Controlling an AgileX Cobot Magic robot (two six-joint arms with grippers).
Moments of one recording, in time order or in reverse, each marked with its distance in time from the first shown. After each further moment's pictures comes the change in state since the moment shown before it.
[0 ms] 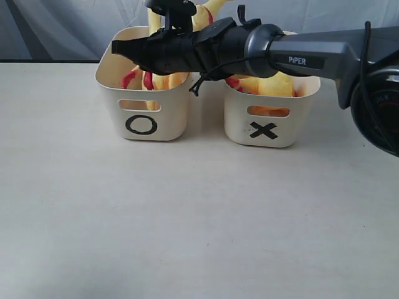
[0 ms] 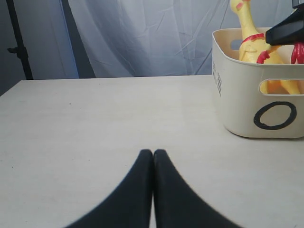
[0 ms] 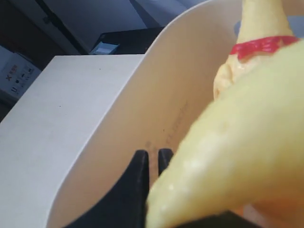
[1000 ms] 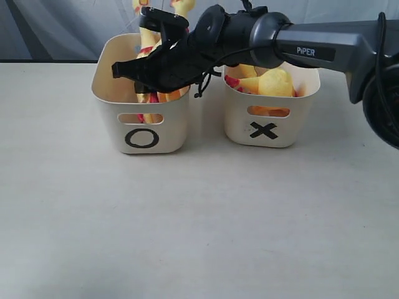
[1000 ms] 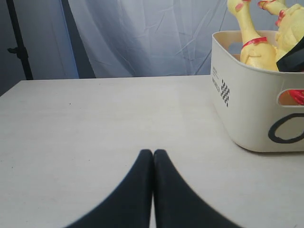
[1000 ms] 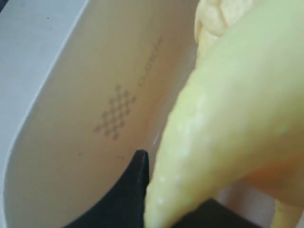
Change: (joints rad) left arm 0.000 0.000 0.000 0.000 0.000 0.000; right arm -0.006 -0.032 -0.016 -0.636 0.312 0.575
